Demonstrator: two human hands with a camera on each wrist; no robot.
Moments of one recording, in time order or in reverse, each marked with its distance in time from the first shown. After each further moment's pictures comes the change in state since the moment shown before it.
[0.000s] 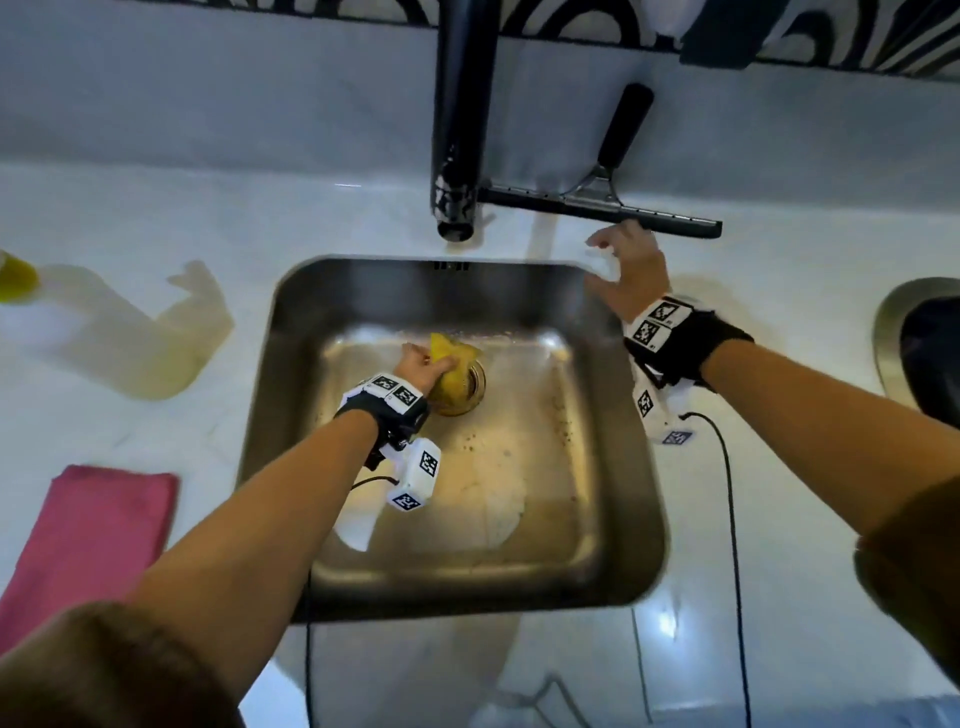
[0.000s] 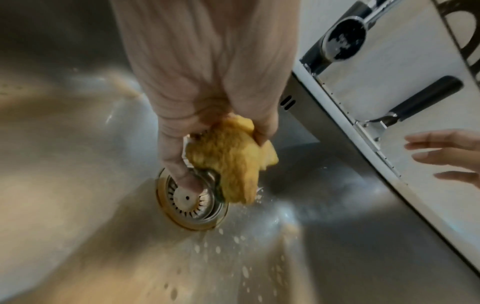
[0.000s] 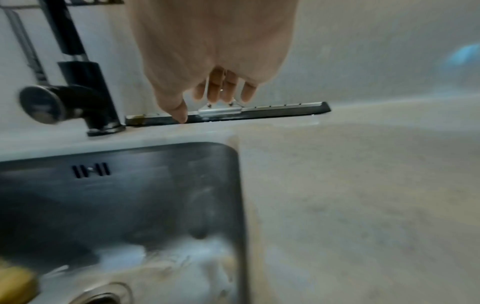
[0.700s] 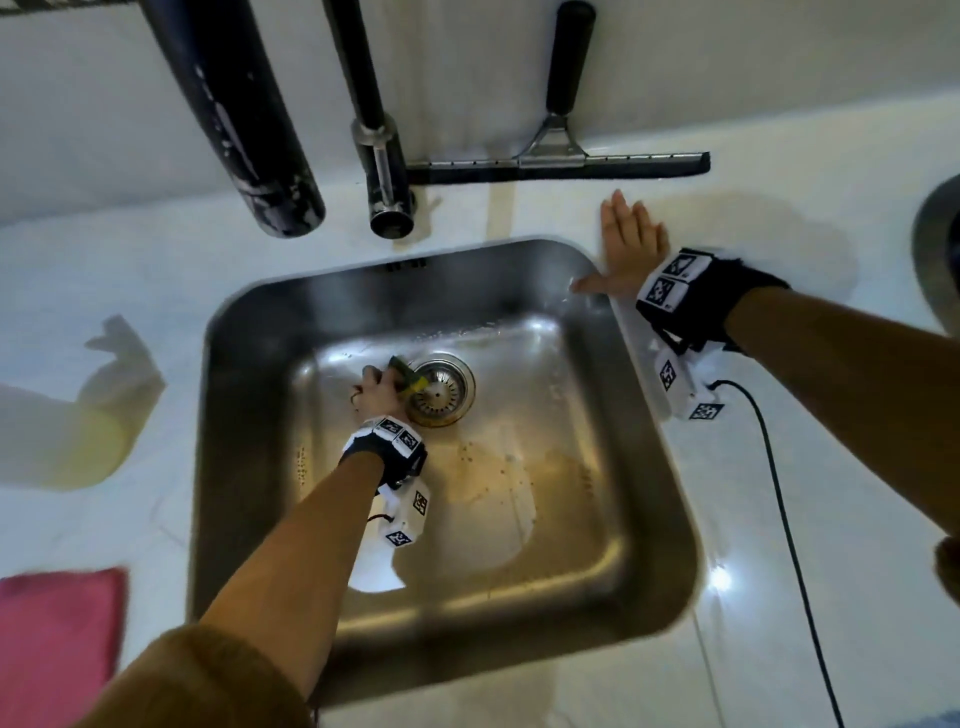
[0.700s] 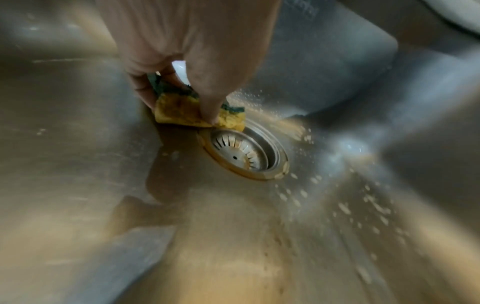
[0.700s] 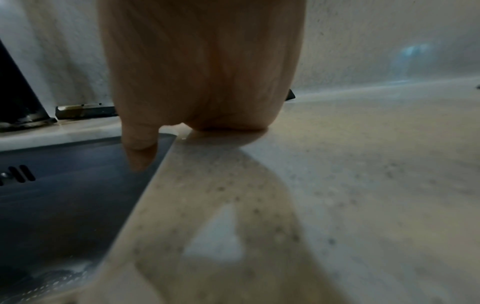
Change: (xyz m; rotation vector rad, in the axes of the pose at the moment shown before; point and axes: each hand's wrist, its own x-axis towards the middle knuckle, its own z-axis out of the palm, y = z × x) left_hand 0.061 -0.047 0.005 0.838 0.236 0.143; right_hand 0.001 0.051 0.013 -0.296 -0.467 0.275
